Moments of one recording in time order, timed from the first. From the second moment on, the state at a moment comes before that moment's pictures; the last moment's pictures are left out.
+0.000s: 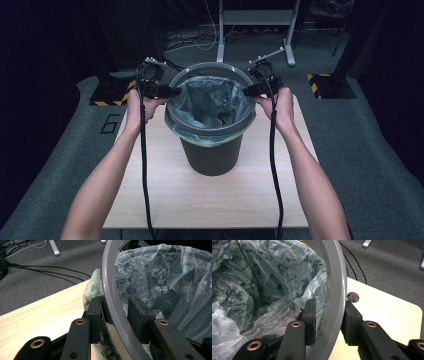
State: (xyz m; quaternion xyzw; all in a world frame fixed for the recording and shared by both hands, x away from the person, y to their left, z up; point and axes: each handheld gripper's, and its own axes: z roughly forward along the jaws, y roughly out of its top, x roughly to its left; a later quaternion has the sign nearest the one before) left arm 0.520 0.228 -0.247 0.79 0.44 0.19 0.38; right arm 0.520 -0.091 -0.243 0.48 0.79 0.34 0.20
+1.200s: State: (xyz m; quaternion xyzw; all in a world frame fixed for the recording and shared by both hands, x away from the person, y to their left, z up) left arm 0.501 0.248 -0.244 0.75 0.43 0.17 0.47; right arm 0.527 -0.113 -0.248 0.50 0.77 0.36 0.17
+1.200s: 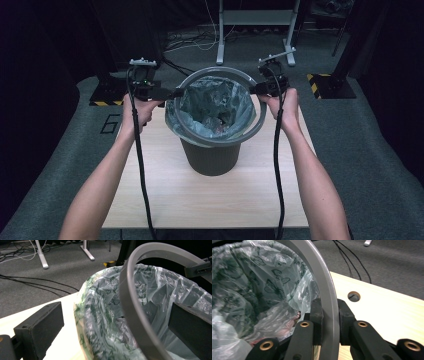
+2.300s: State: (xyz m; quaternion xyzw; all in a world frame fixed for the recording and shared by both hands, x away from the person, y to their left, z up) left arm 0.433 0.310 -0.488 0.77 0.48 0.14 0.40; right arm 0.518 -0.163 -0.237 0.51 0.74 0.41 0.15
